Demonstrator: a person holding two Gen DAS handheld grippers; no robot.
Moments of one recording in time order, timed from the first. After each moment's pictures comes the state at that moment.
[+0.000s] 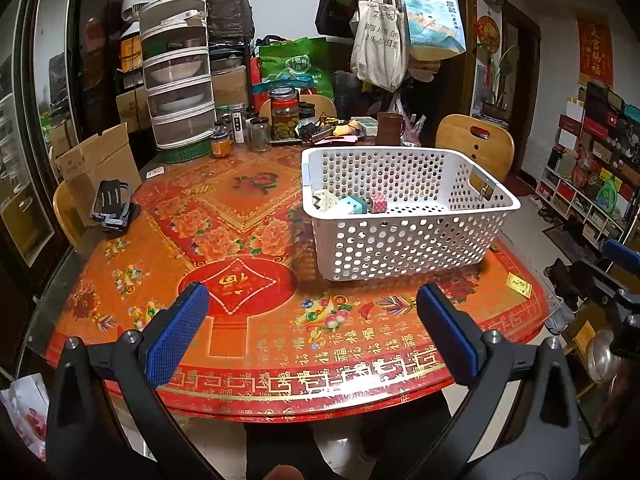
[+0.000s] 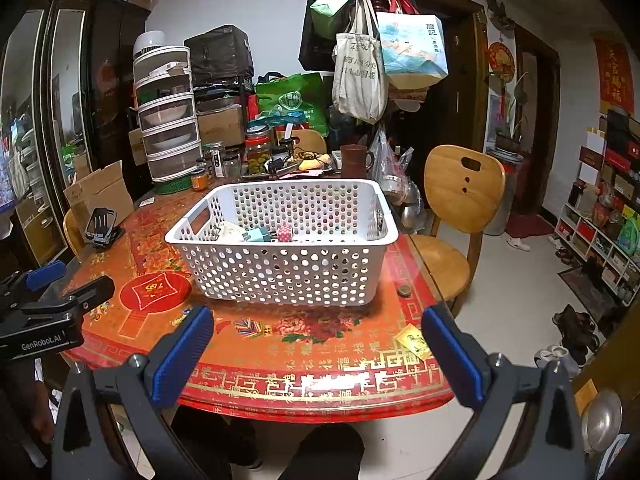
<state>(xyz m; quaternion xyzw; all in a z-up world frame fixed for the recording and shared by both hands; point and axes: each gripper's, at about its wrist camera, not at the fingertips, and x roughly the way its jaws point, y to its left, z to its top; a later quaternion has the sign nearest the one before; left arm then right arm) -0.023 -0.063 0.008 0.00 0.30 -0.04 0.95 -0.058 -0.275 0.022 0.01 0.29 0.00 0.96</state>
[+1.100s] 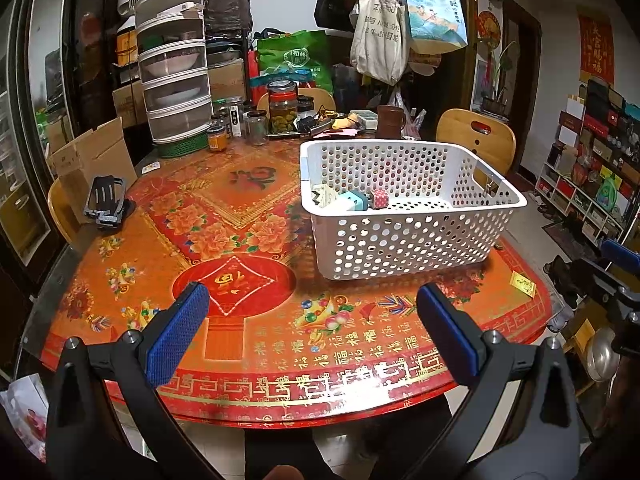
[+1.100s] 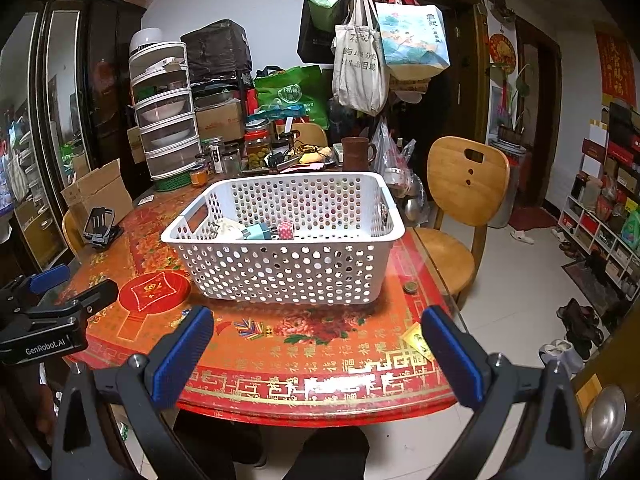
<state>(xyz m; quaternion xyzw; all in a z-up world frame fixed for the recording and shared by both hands) -0.005 -0.058 -0.002 0.00 0.31 -0.04 0.95 -0.041 -0.270 0.013 0.02 0.30 0.00 0.95</state>
